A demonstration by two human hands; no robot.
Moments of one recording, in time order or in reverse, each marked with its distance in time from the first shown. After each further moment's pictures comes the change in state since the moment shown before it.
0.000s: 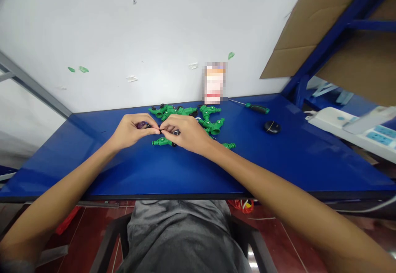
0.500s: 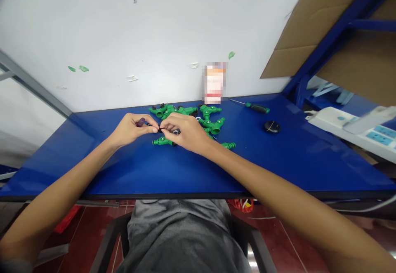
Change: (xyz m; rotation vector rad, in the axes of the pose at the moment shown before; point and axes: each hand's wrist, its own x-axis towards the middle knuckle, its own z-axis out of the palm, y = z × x) left_hand 0.001 -0.001 -0.003 -0.125 -0.045 -0.192; right_hand -0.001 0.003 0.003 0.014 0.068 -0.076
